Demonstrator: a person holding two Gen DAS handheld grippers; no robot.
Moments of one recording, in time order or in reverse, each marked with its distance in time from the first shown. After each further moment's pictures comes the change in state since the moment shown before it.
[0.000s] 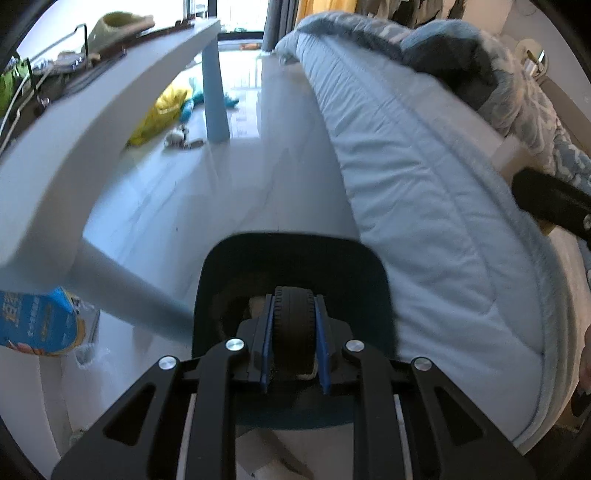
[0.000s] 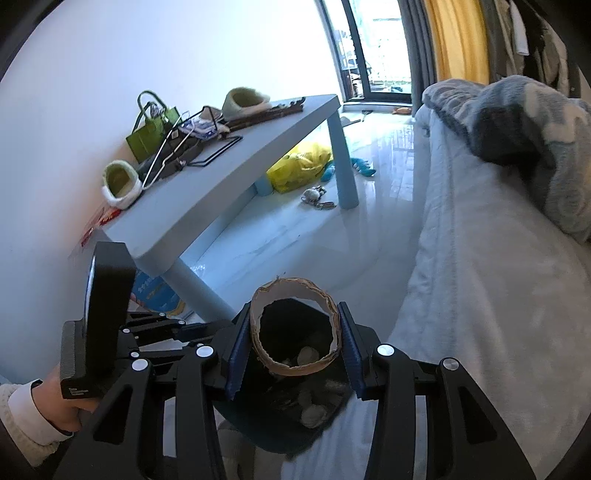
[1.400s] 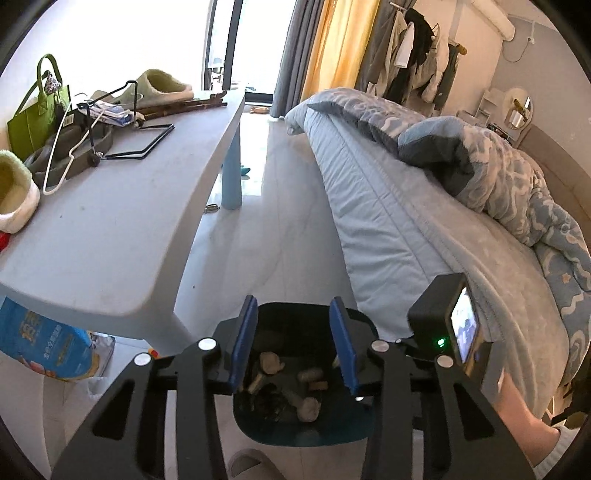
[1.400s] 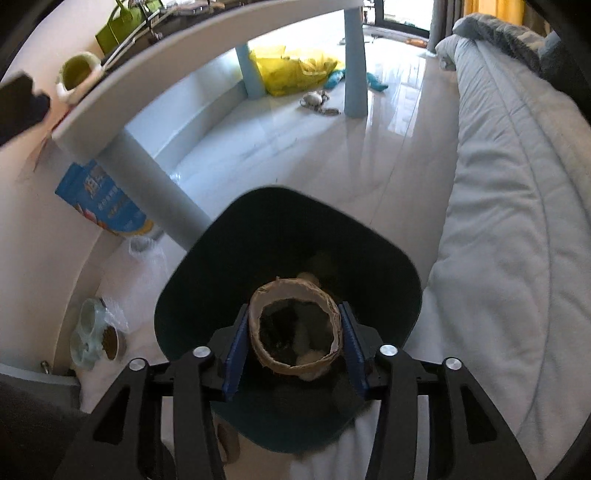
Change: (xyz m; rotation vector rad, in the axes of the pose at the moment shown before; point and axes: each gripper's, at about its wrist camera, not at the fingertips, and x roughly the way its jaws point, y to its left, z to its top) left arm -0.095 0.033 0.016 -0.043 -0.279 -0.036; right arm 0.131 0.030 -0.058 -0.054 0.338 -0.083
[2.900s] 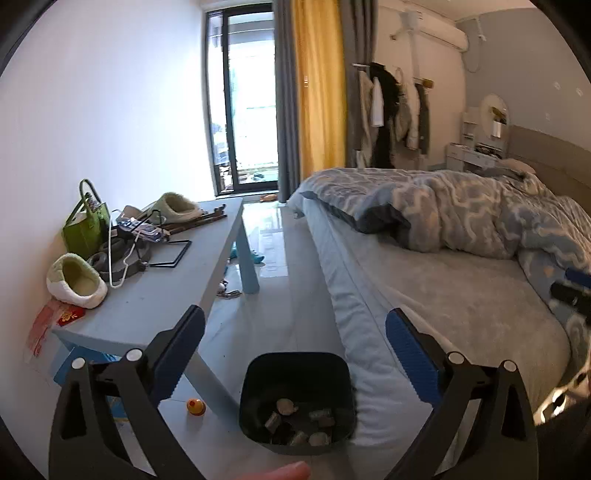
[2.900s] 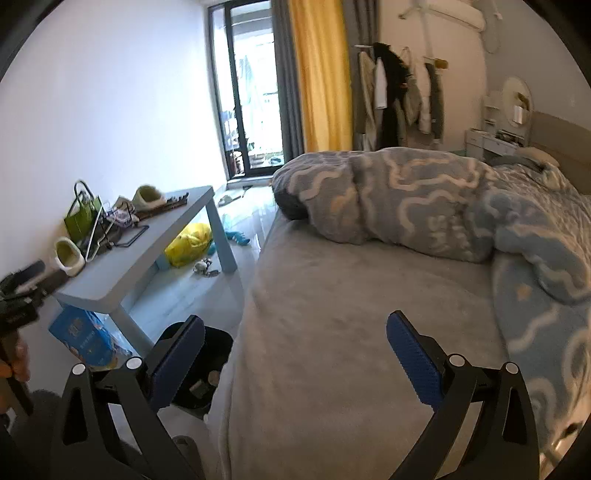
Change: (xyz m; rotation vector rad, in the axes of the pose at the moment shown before) left arm -0.146 -0.129 -0.031 0.182 -0.325 0.150; right arm -0.354 -0.094 -0.189 0.314 -0.645 -0.341
